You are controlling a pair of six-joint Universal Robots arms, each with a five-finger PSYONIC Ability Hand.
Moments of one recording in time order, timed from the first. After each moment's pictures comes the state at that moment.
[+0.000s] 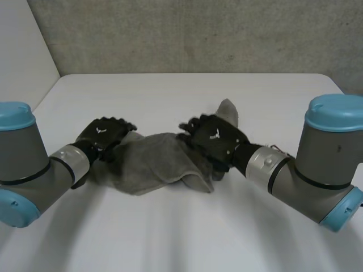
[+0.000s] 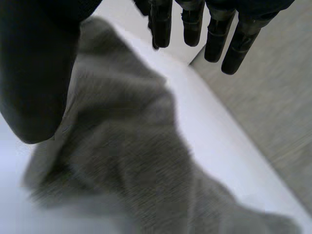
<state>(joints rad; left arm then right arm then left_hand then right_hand) 4.46 -2.01 -1.62 3.26 -1.27 3.42 2.05 -1.12 1.48 -0.06 1.03 2.55 0.27 0.24 0.22 0.22 0.05 0.24 0.24 0.18 0.23 0.06</state>
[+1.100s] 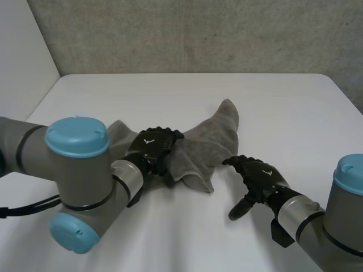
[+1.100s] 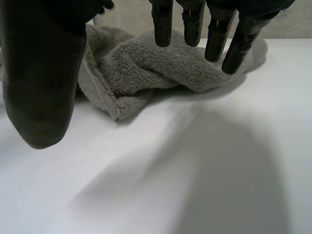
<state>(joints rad) 4.09 -2.09 -1.49 3.25 -1.51 3.07 1.97 -1.29 1.95 -0.22 1.34 3.32 0.30 0.31 0.22 0.22 0.14 0.24 0.24 0.18 0.23 0.06</state>
